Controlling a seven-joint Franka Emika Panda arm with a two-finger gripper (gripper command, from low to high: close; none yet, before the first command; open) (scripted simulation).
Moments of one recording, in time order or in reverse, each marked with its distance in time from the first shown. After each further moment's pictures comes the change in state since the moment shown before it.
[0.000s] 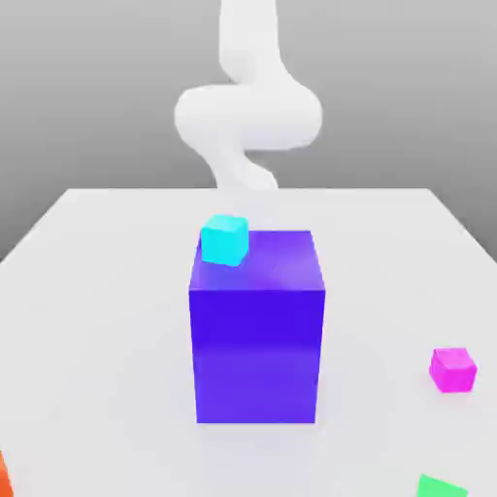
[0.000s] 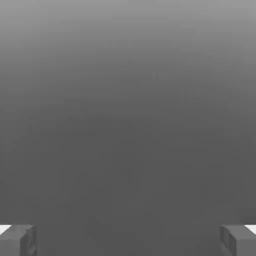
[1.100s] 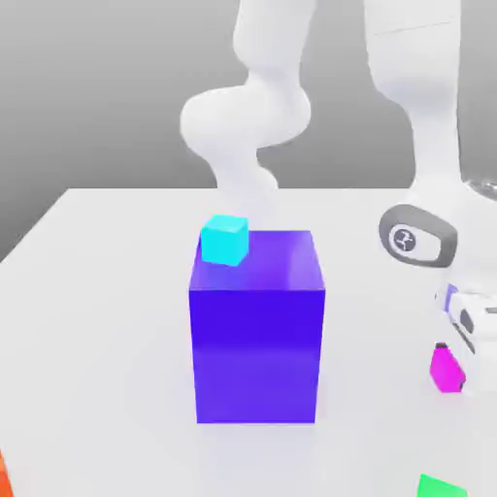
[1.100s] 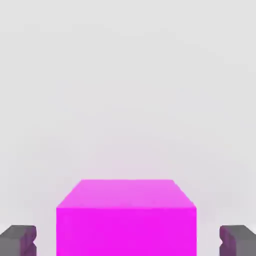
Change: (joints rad) arm 0.608 1.080 0.090 -0.257 -0.196 0.608 -0.602
